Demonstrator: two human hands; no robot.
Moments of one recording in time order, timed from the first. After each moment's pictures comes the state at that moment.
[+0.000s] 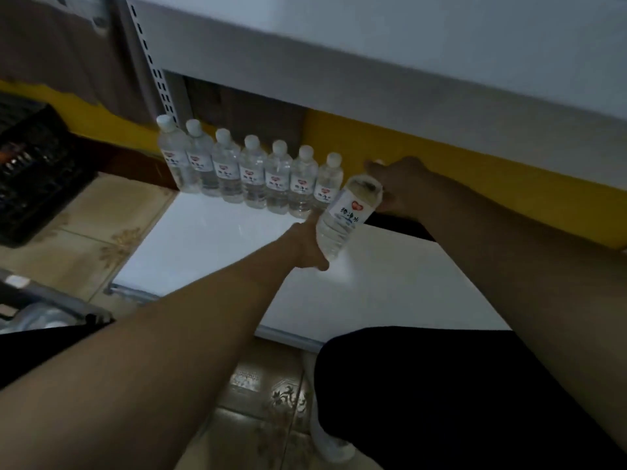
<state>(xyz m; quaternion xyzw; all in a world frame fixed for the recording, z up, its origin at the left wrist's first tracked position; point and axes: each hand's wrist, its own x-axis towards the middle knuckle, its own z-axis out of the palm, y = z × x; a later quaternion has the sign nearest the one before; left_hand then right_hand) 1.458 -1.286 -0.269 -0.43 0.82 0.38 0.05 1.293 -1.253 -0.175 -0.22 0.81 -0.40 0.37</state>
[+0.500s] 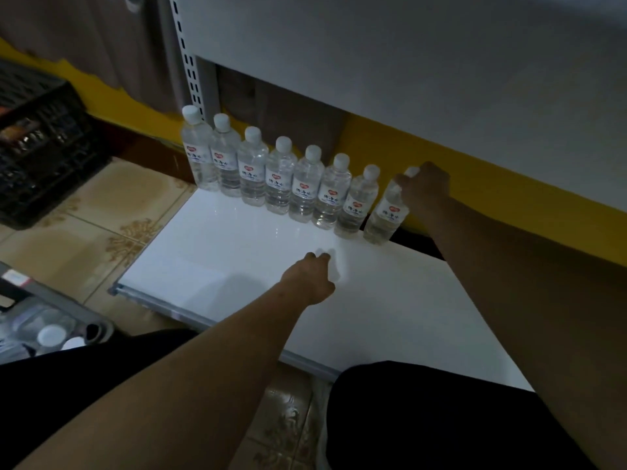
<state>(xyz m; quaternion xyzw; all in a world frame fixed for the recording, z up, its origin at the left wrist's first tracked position) 1.480 -1.311 -0.339 -0.44 0.83 0.33 0.08 1.268 -1.332 -0.228 -0.30 0.92 -0.22 0.13</state>
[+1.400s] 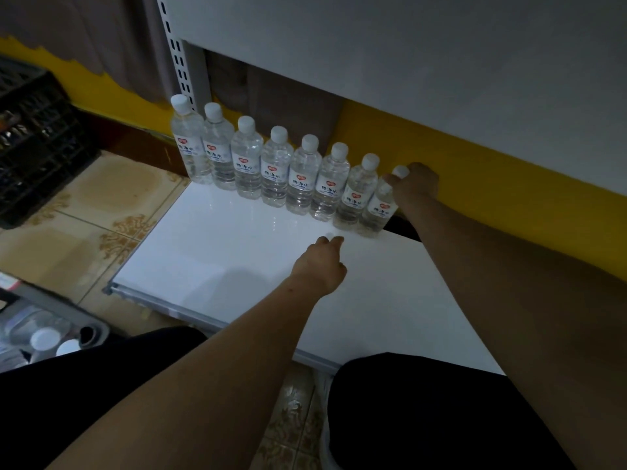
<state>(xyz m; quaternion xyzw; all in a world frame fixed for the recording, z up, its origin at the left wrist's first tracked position) 1.461 -1.309 -0.340 -0.42 0.84 0.34 -0.01 1.257 -1.345 -0.271 -0.30 0.92 -0.21 0.10</state>
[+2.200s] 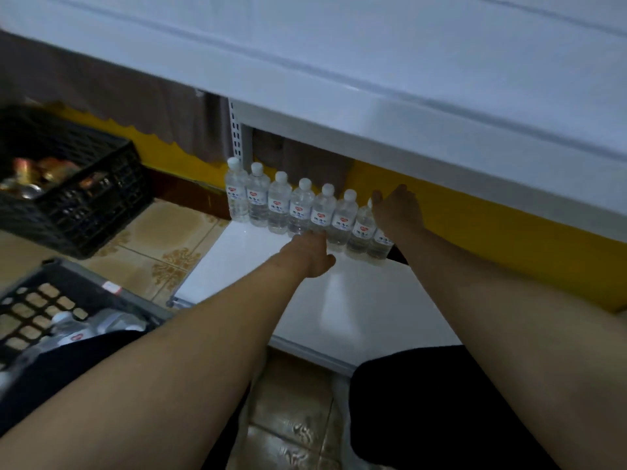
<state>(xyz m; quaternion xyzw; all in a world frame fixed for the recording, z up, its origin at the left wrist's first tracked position) 1.550 -1.312 -0.207 -0.44 0.86 0.26 0.01 1.371 -1.295 -0.168 -0.35 0.91 -0.22 0.08</state>
